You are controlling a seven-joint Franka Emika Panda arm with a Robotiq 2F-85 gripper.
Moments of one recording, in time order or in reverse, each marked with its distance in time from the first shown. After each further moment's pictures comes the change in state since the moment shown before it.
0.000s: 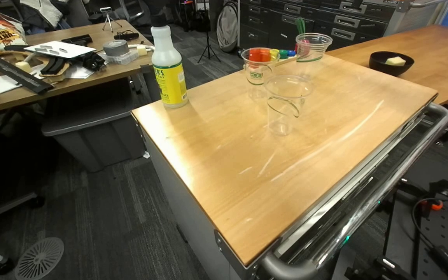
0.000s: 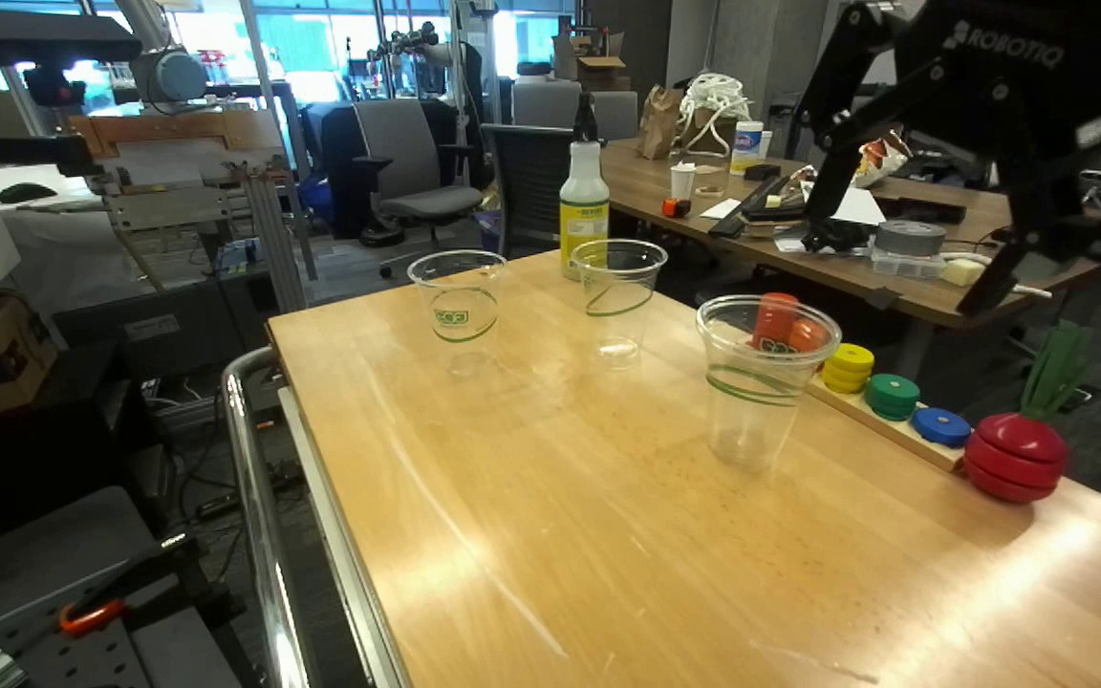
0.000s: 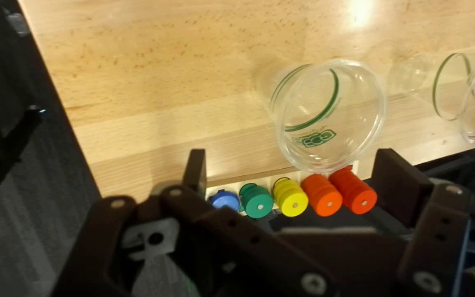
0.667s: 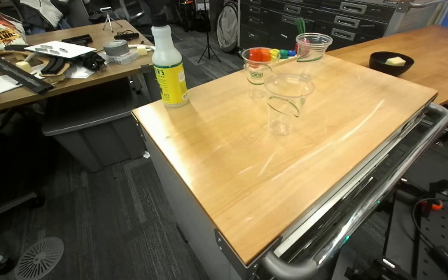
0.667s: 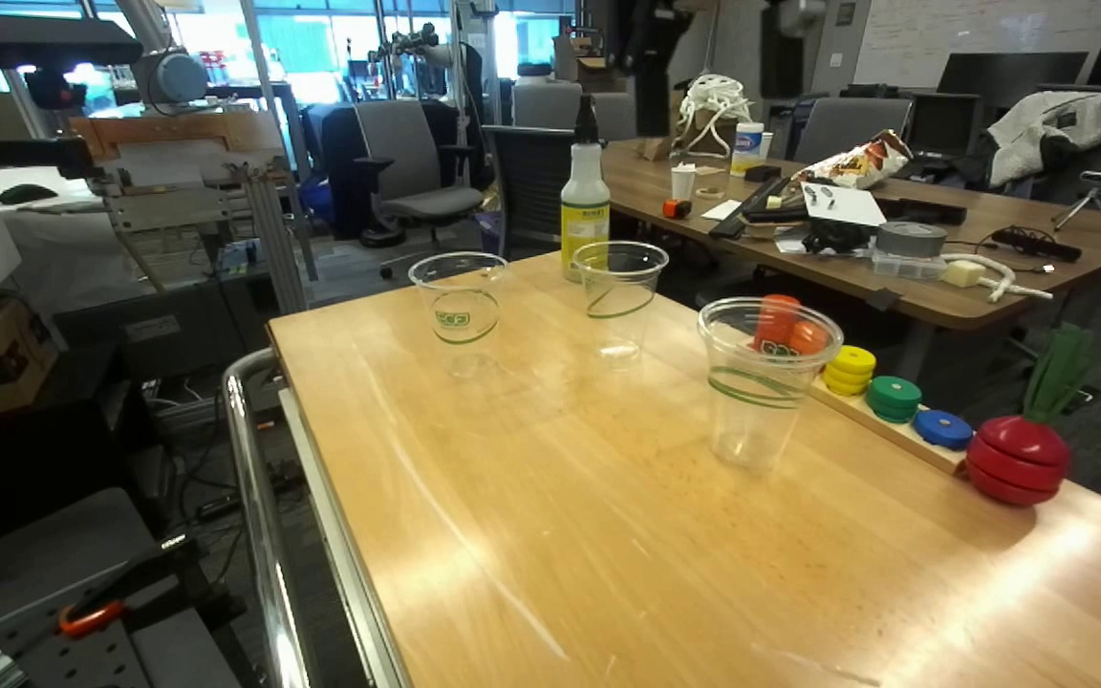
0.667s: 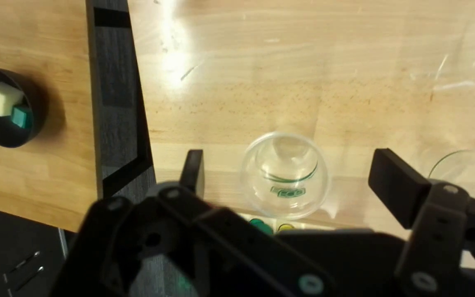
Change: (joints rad) arm 0.195 -0.171 0.194 -0.031 -0.600 -0.222 0.518
